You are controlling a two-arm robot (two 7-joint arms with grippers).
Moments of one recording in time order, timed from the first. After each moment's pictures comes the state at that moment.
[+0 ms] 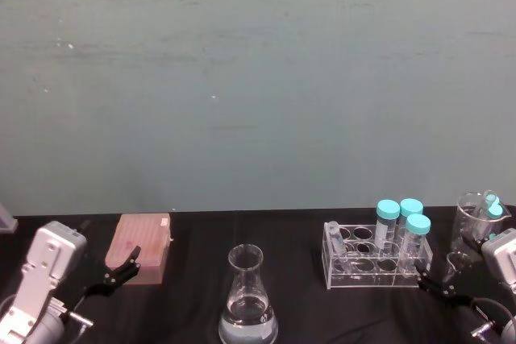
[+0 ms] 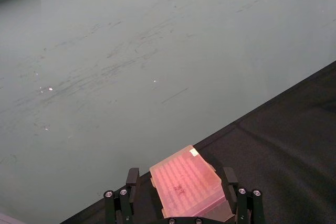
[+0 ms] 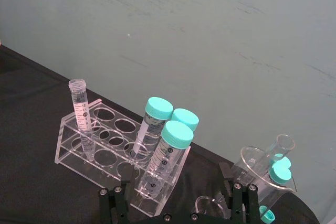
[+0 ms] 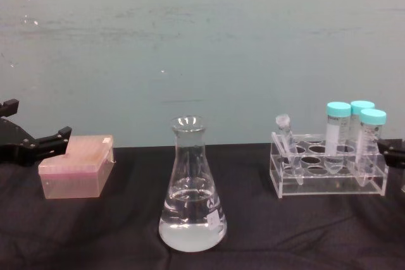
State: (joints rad) left arm -0.20 0.60 0.45 -1.41 -0.25 -0.12 0.03; right arm 0.20 0.60 -0.45 -1.41 0.25 -0.12 -0.03
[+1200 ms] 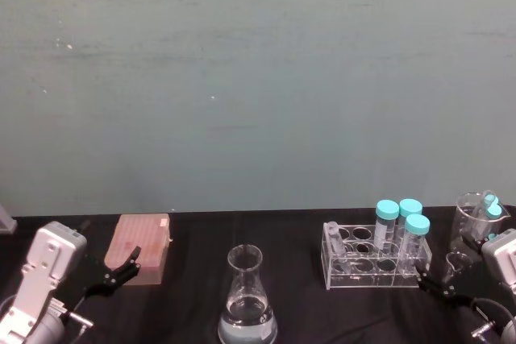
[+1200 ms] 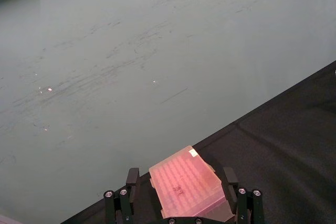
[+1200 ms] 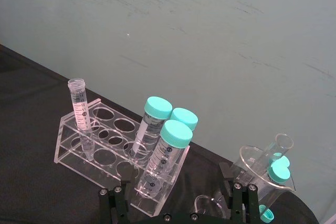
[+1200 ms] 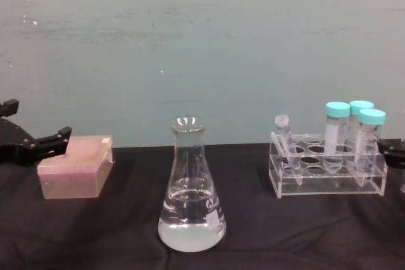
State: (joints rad) left arm -0.20 0.60 0.45 -1.41 -0.25 -0.12 0.03; right arm 0.20 0.60 -0.45 -1.41 0.25 -0.12 -0.03
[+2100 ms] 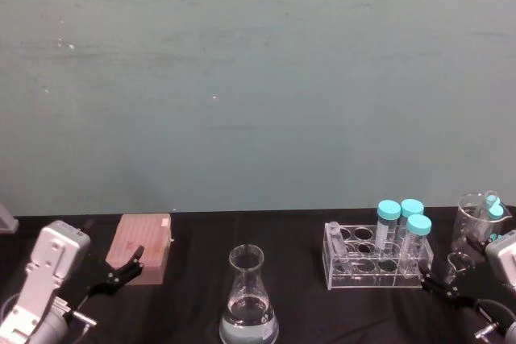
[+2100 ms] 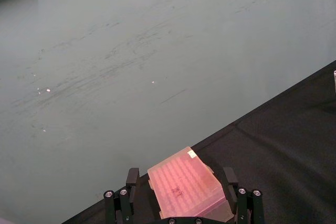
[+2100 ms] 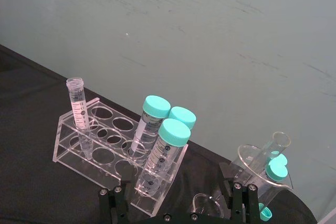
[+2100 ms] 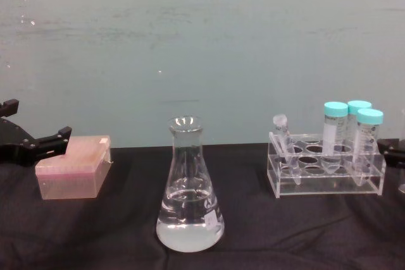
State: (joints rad) left arm -0.20 0.60 0.45 -1.41 -0.25 -0.12 0.03; right arm 0.20 0.60 -0.45 -1.41 0.25 -0.12 -0.03
